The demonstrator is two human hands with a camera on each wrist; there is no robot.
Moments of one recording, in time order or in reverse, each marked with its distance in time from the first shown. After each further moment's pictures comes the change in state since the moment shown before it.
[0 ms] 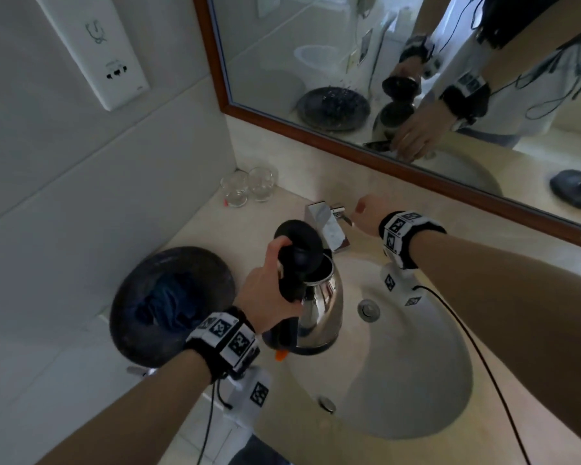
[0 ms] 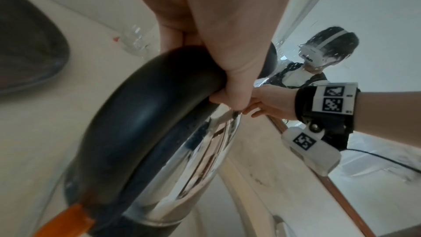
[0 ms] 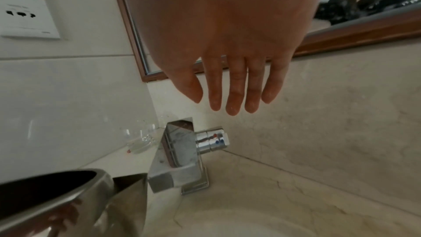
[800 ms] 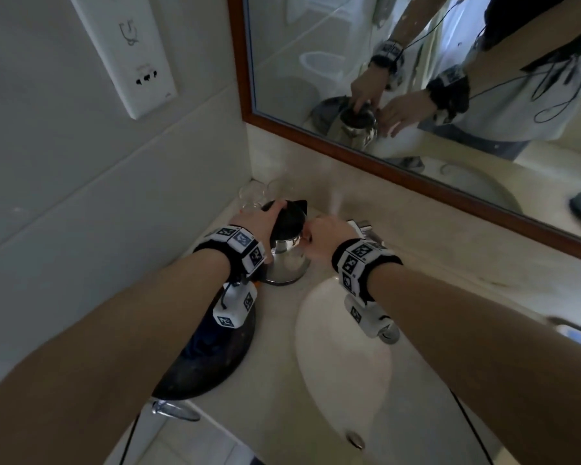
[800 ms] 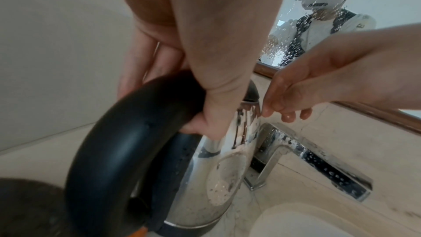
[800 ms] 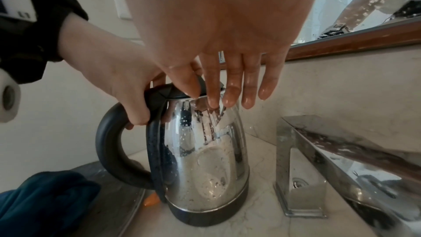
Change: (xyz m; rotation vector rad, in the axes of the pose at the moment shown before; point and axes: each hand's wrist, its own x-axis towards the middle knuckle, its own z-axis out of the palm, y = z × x) left_hand 0.143 -0.052 -0.104 0.754 -0.197 -0.009; right_hand 0.003 -0.130 0.049 -0.207 -0.014 -0.322
